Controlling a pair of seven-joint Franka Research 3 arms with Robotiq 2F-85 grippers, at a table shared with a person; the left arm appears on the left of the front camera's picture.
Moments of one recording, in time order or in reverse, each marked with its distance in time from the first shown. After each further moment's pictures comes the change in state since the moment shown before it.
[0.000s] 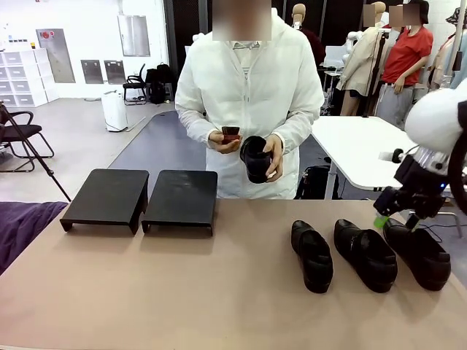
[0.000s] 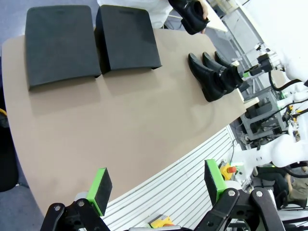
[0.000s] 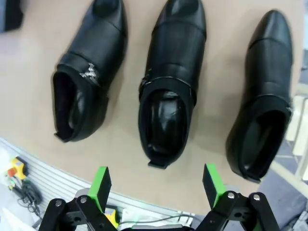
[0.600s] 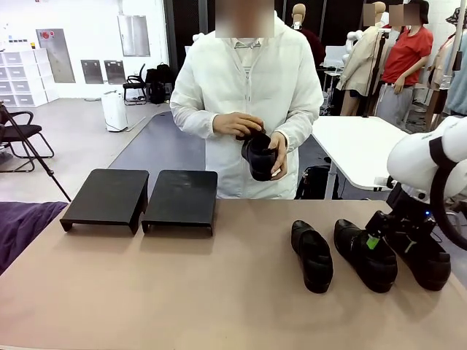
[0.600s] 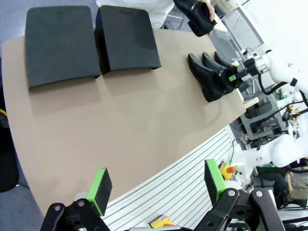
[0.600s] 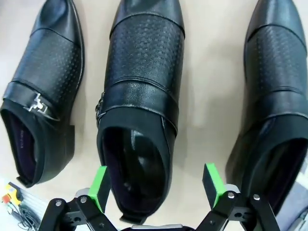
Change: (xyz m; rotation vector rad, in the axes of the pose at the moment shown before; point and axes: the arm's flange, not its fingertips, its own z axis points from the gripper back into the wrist) left arm 0.000 0.000 0.000 -0.001 -0.001 -0.001; right arm 0.007 -0.022 -0.075 -0.037 -0.007 -0.094
